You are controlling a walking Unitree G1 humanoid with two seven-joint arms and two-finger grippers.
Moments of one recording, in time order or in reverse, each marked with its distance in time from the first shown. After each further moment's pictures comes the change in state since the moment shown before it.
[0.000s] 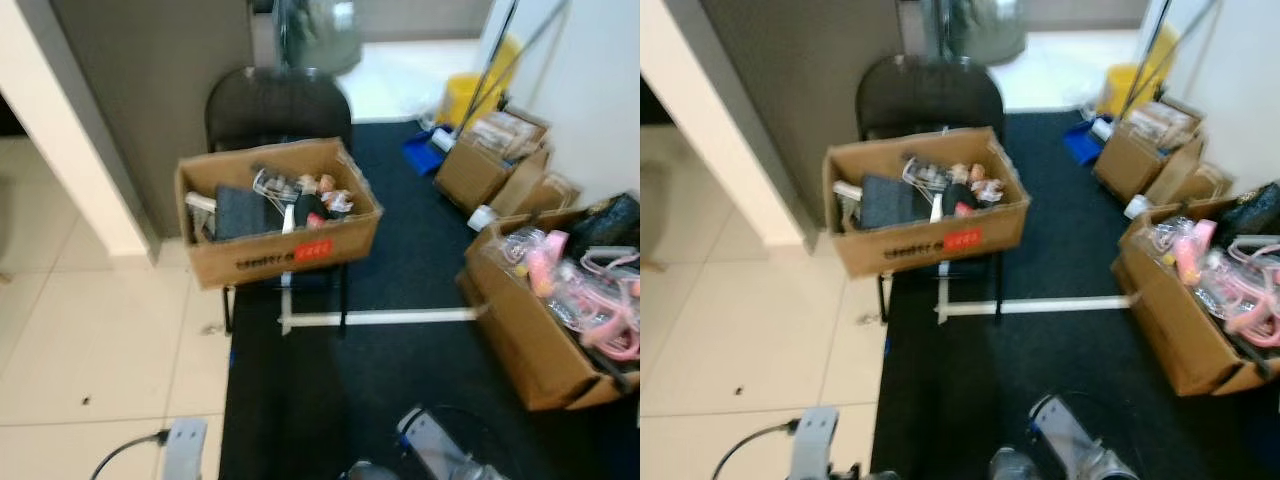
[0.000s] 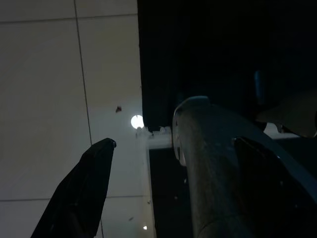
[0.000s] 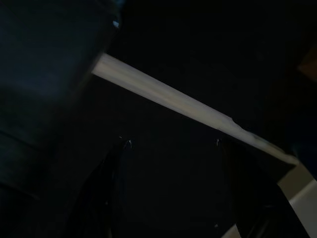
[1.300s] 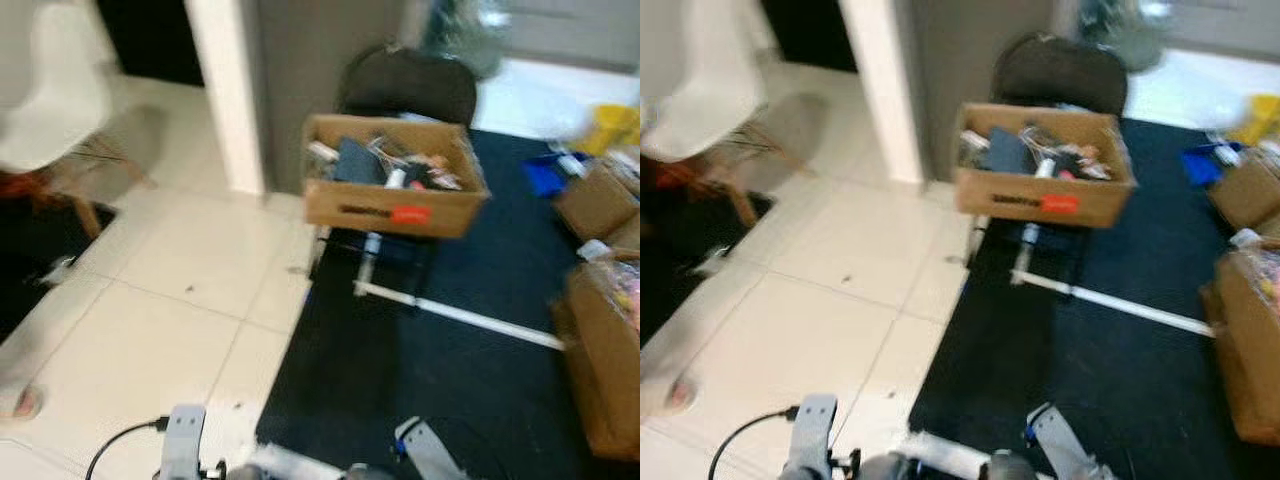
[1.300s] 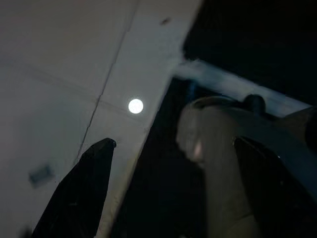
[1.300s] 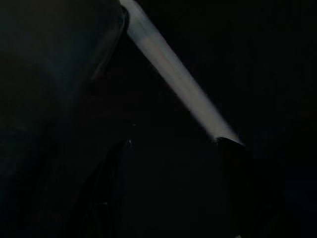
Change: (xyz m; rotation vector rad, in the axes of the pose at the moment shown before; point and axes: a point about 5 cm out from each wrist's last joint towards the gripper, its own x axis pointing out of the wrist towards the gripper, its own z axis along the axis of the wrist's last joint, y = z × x) left arm 0.002 -0.005 0.012 0.003 -0.046 -0.014; right arm 0.000 0.000 -0.022 0.117 0.024 0.006
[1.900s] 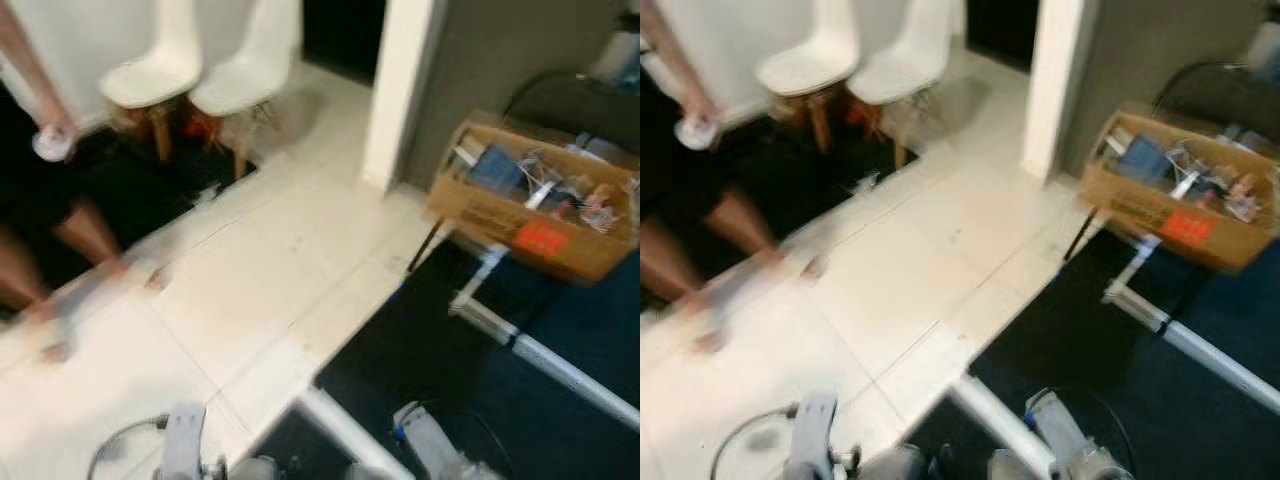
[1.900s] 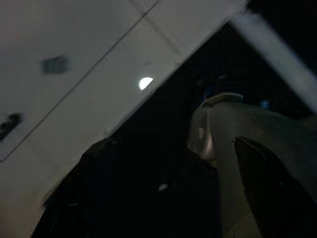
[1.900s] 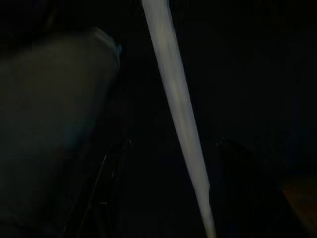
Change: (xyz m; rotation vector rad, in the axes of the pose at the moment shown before) left arm -0.002 0.008 -0.006 0.006 0.021 0.024; right arm -0.001 0.001 0.026 -0.022 -0.056 -0.002
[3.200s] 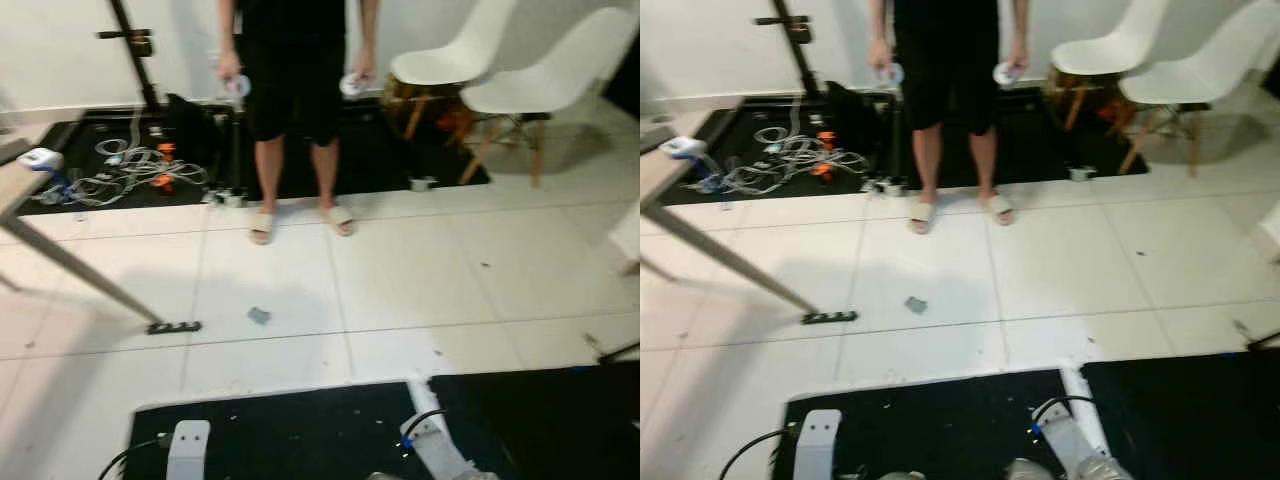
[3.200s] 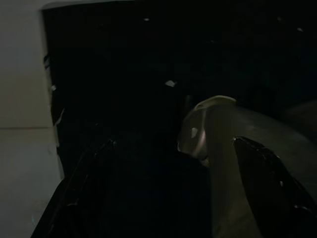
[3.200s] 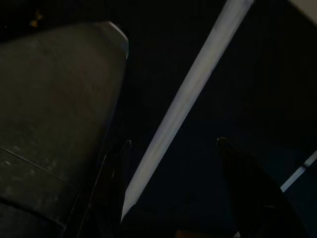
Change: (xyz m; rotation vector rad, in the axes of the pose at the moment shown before) left arm 0.000 -0.007 -0.005 -0.013 0.014 -0.025; right arm 0.000 -0.001 -0.008 -0.015 0.029 0.009
